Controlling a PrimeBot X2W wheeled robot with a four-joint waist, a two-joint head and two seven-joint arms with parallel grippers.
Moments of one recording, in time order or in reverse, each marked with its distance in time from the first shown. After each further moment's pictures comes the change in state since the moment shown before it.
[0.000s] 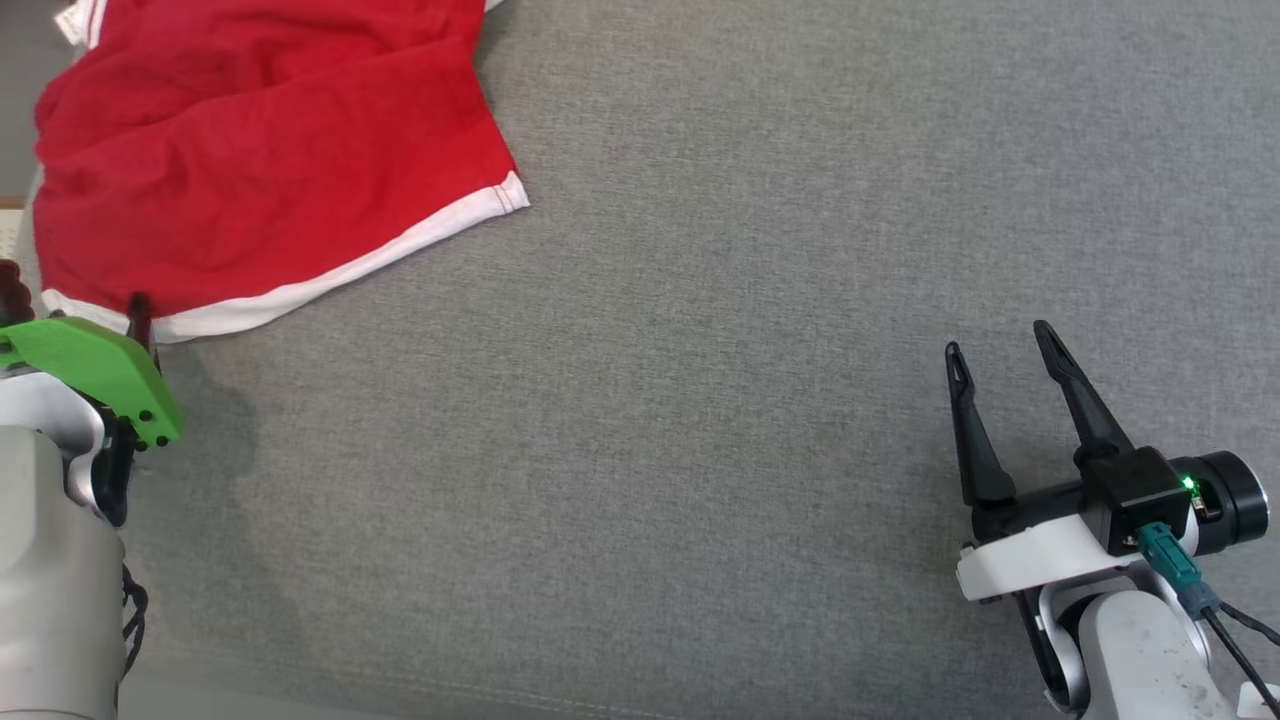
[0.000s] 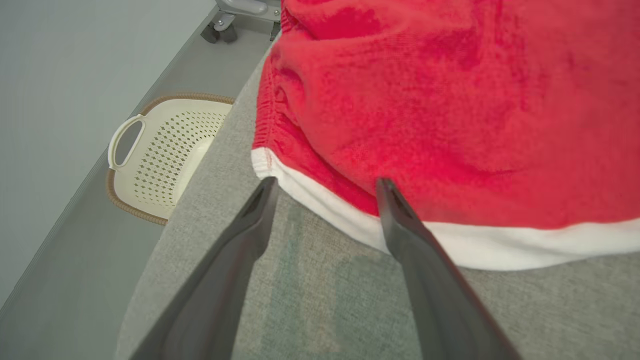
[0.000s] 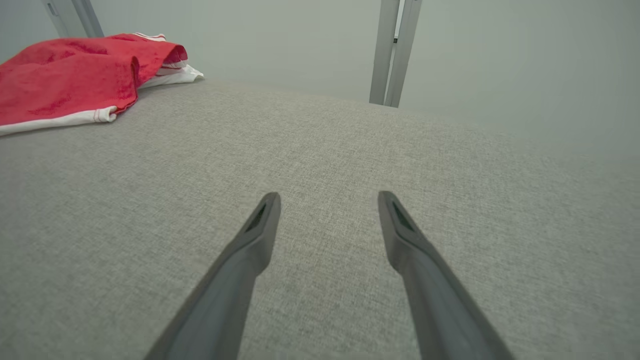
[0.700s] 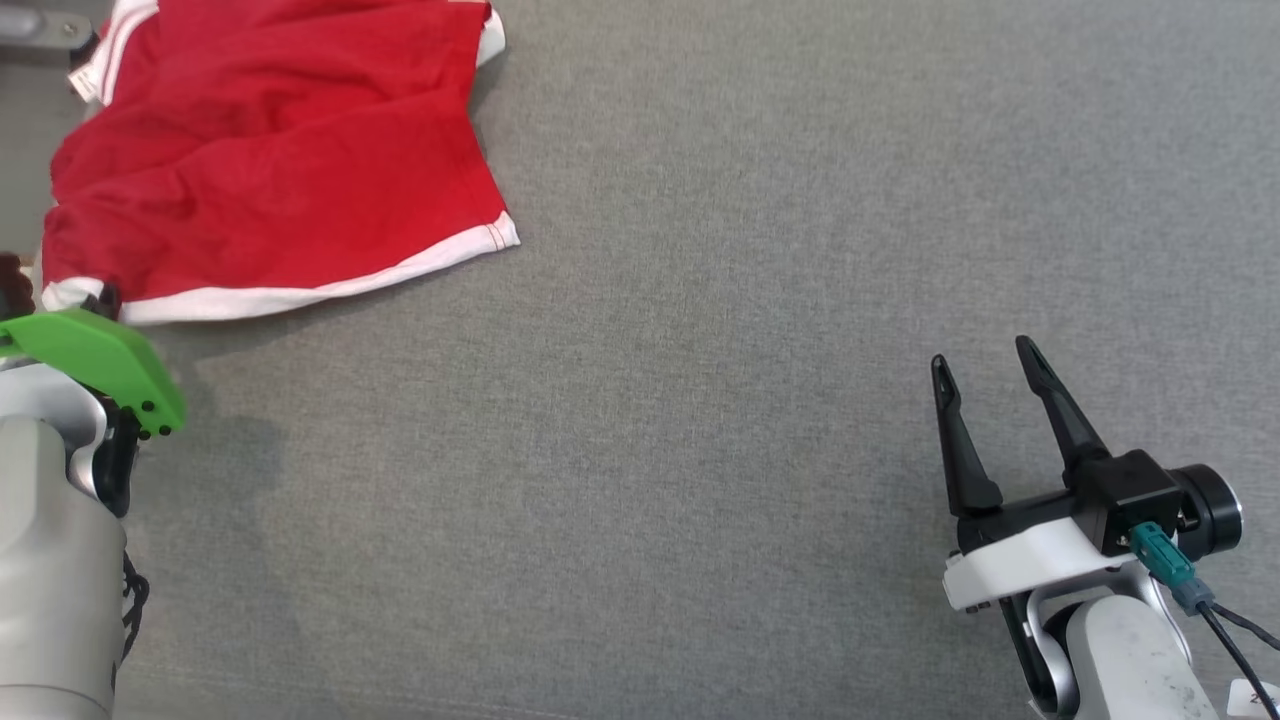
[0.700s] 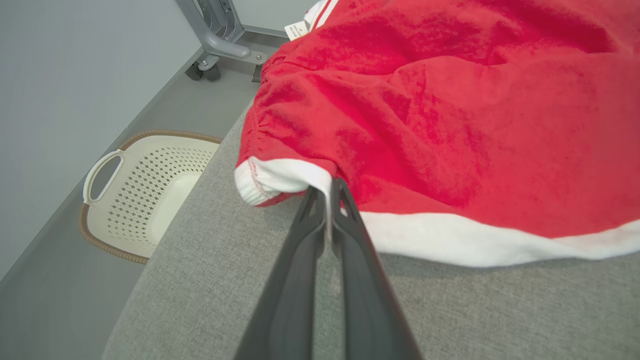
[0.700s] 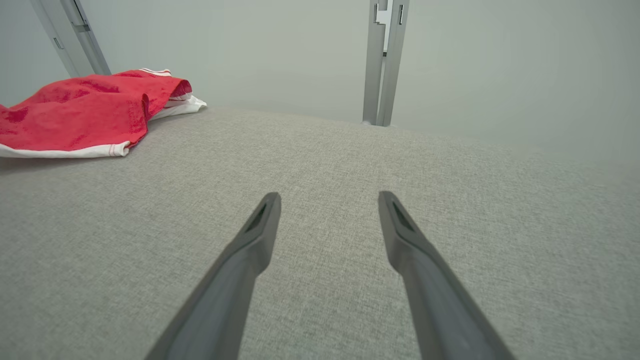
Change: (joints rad) left arm -0.062 0.003 -0.049 0.121 -0.045 -0.044 -0.090; right arm -0.004 0.000 0.022 0.045 0.072 0.000 0.000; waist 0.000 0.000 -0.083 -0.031
